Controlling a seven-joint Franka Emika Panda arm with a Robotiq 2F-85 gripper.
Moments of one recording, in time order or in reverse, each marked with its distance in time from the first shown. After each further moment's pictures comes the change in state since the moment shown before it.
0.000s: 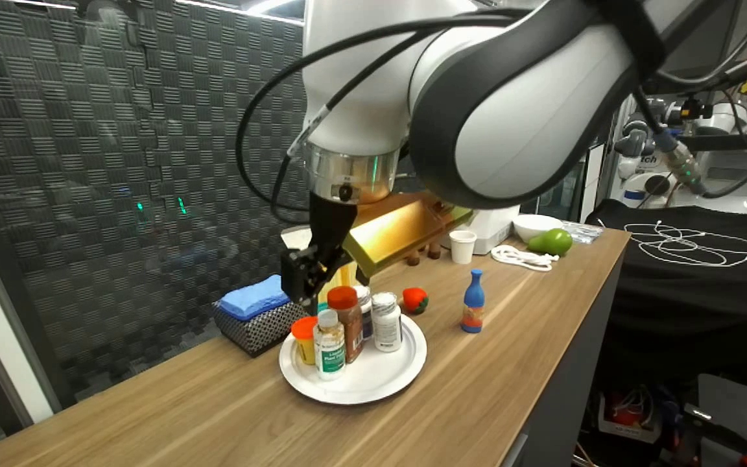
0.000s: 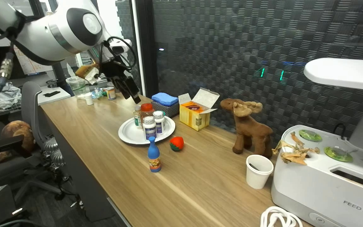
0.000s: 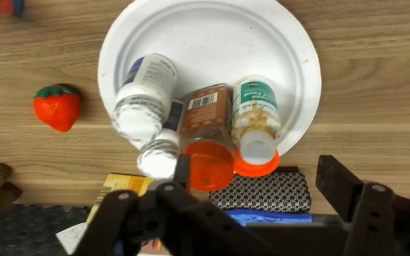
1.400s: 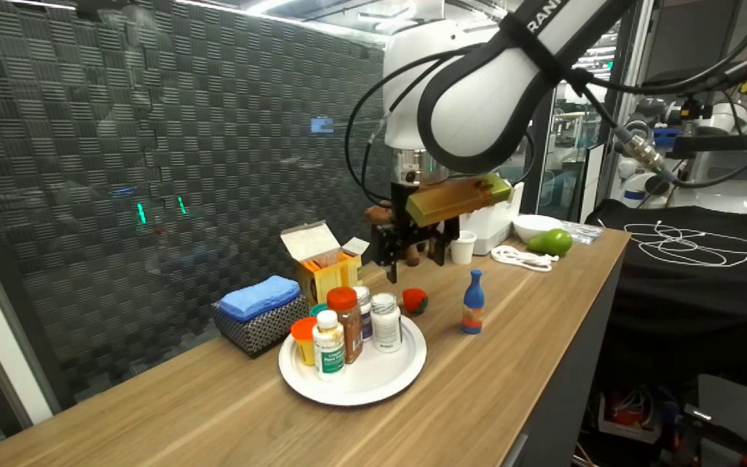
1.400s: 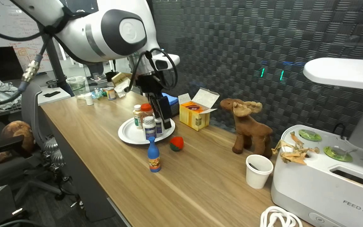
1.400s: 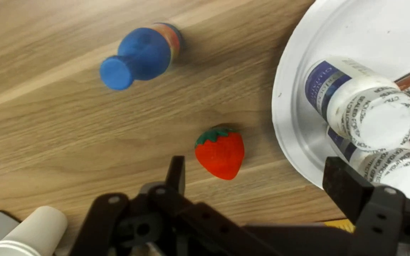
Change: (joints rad) arm -0.256 0.052 -0.018 0.040 0.229 -0.142 -0.175
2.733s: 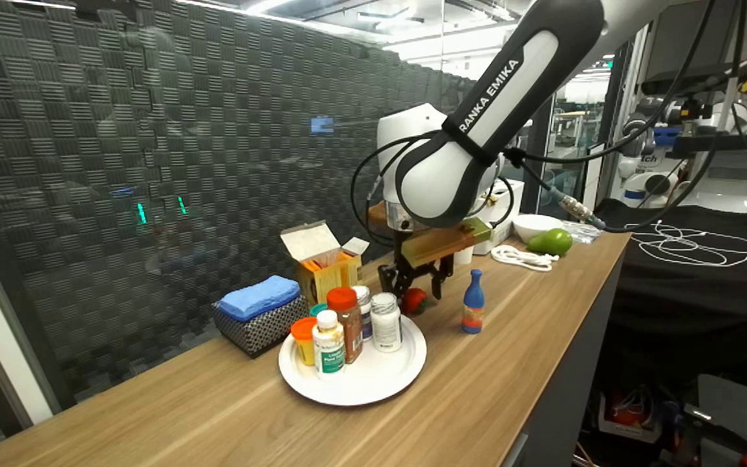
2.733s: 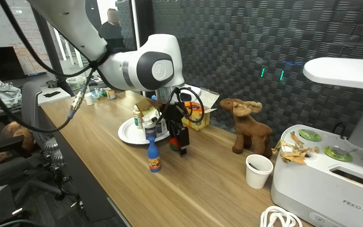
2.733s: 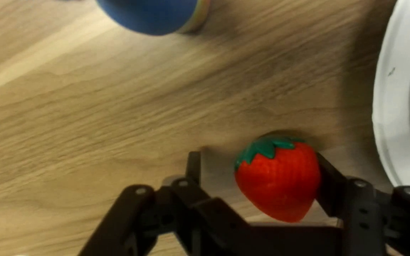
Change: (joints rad) arm 0.015 0.255 -0.096 0.167 0.066 0.004 -0.064
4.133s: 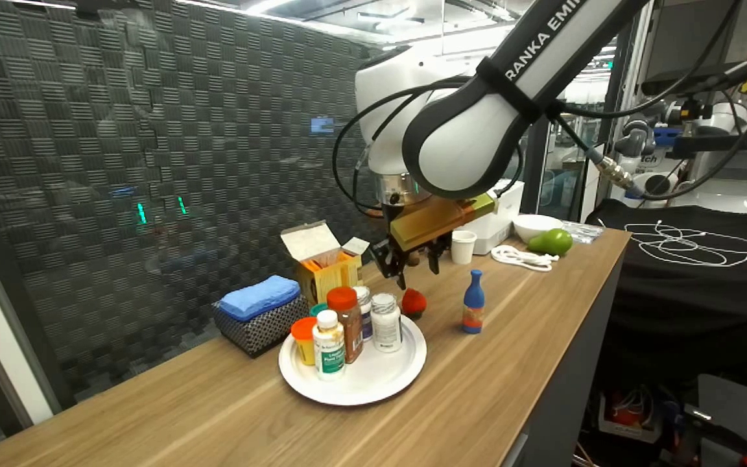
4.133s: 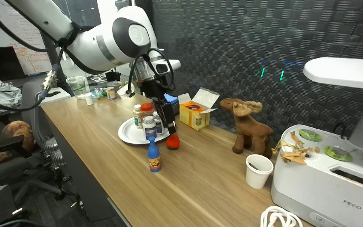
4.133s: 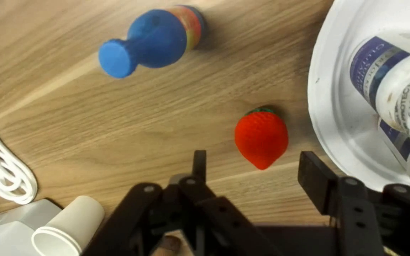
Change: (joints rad) arm 0.139 -0.170 -0.044 -0.088 -0.214 -0.080 0.260
